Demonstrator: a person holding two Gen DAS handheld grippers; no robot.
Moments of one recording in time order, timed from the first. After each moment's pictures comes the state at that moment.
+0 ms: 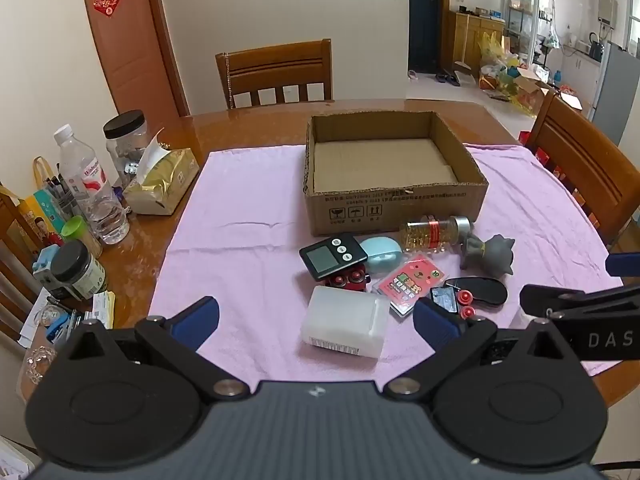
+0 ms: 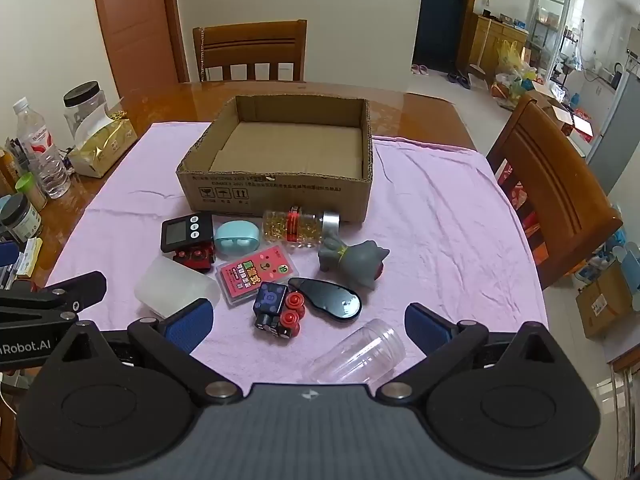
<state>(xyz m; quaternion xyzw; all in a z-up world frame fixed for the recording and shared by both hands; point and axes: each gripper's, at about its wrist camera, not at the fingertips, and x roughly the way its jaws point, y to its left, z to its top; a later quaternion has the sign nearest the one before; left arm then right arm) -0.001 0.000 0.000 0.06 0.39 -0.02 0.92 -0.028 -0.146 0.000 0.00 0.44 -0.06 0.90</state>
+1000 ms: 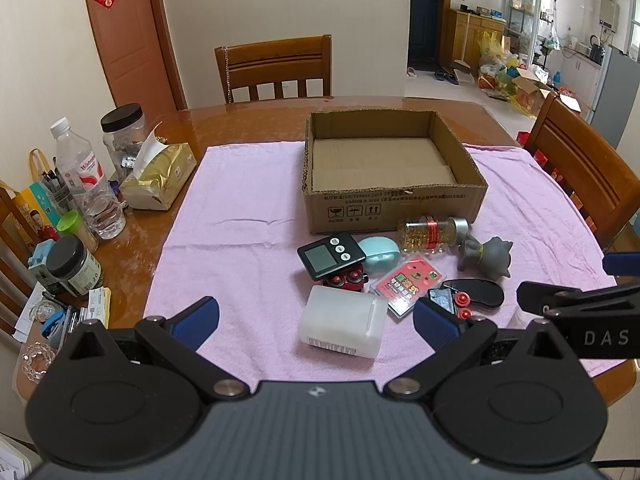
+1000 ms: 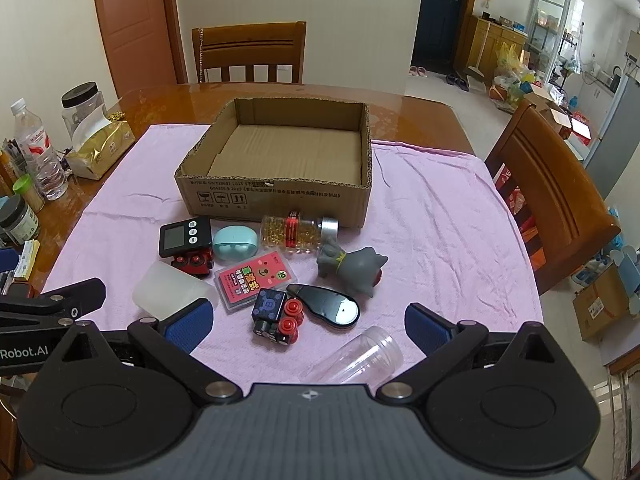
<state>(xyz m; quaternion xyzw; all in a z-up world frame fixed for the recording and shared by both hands) 0.002 0.000 -0.001 0.05 0.41 -0.03 0.91 -0.023 -0.145 0.004 -0.01 0.44 -0.06 0.90</state>
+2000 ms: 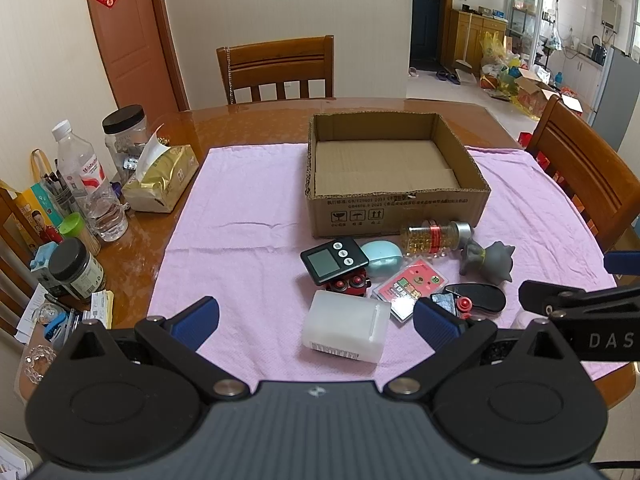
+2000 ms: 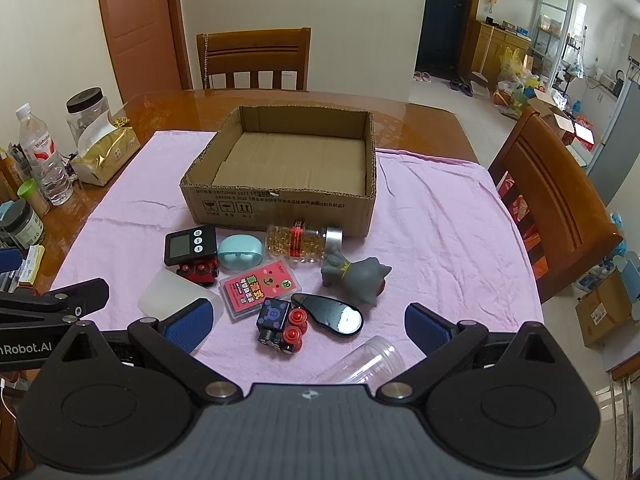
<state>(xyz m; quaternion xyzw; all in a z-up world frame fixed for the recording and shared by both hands) 0.007 0.002 0.004 0.05 0.41 -0.03 0.91 -0.020 -0.145 0.008 -0.01 0.43 -0.06 0.90</state>
